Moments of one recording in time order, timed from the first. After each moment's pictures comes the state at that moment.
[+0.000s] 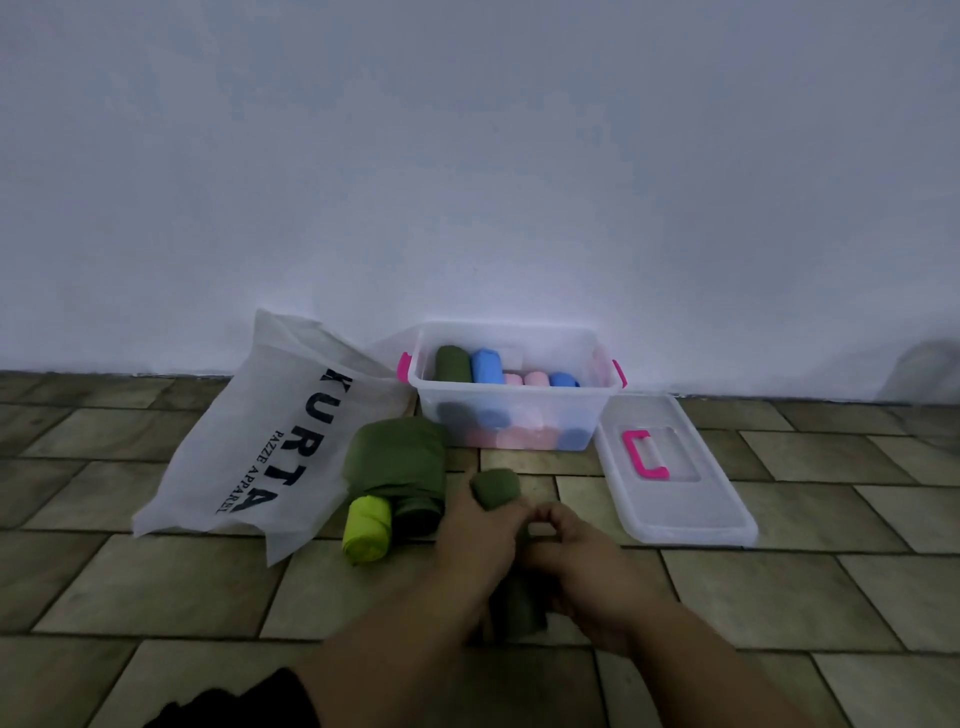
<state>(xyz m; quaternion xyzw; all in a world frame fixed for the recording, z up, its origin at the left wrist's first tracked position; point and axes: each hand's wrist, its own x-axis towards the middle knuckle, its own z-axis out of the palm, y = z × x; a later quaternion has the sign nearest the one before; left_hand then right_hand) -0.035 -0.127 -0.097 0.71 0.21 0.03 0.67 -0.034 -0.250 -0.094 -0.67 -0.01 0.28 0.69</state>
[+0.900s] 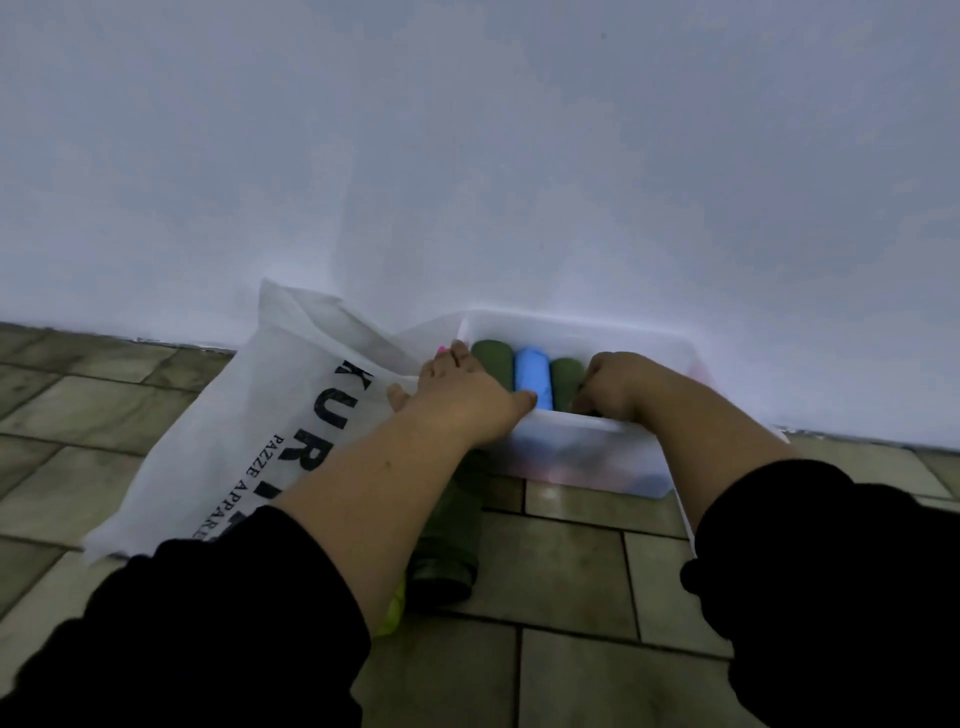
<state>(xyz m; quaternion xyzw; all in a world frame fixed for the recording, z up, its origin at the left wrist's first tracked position) 0.131 -0.031 -0.055 0.96 0.18 -0.05 0.21 0.203 -0.184 -0.028 -0.98 -0.10 0.16 0.06</state>
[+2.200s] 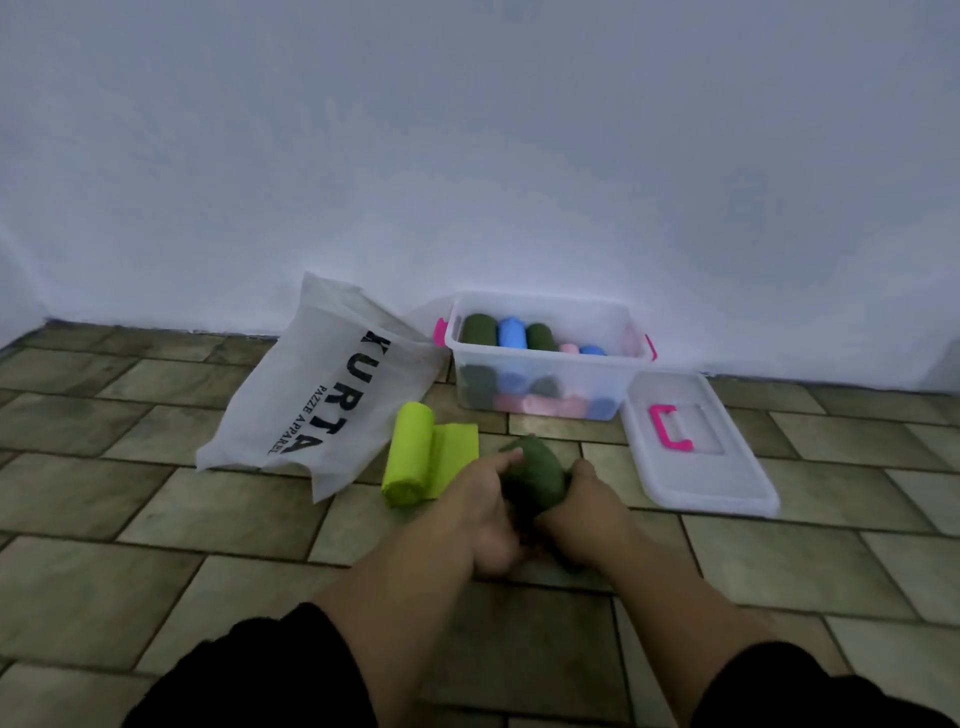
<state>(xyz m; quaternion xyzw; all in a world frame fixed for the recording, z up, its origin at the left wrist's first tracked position) -0.052 -0.108 -0.083 0.40 0.27 -0.24 0.84 -0.020 -0.230 -0.107 -0.93 -0.01 0.13 0.35</state>
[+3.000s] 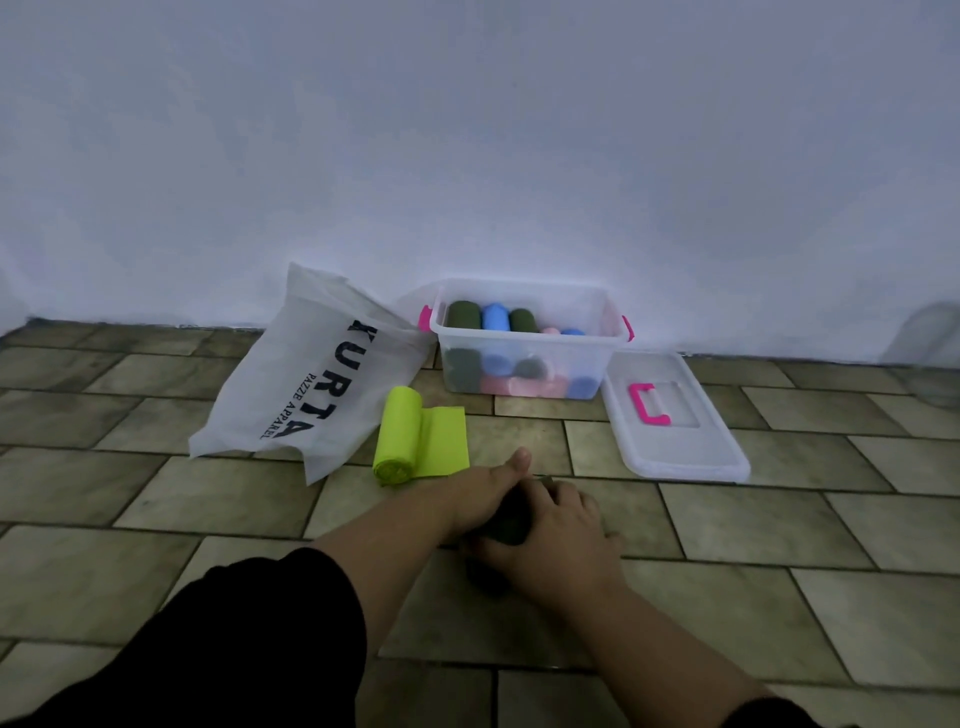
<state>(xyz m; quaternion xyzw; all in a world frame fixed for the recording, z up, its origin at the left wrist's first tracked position) -0.054 -0.093 -0.111 0.82 0.09 -0.23 0.52 -0.087 -0.227 -0.129 -0.97 -0.08 0.04 0.22</state>
